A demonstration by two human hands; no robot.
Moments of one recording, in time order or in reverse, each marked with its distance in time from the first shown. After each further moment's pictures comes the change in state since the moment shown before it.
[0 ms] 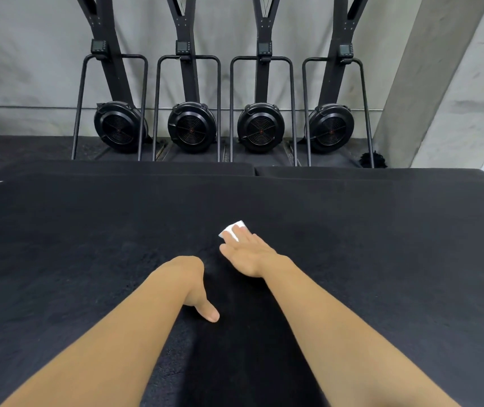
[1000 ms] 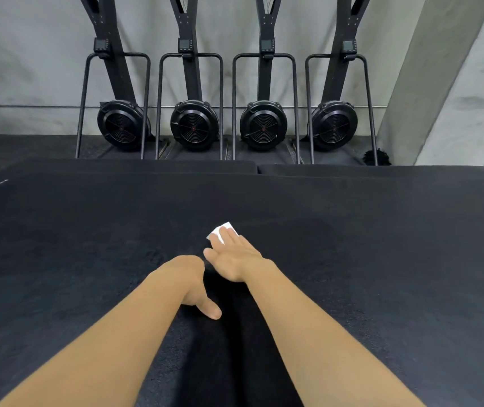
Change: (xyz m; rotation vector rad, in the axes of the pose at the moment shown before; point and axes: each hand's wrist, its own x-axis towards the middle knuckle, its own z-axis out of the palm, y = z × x) left_hand 0.000 -0.007 0.004 0.061 0.048 0.055; right_hand 0.000 -0.029 0.019 -0.067 -0.018 -0.059
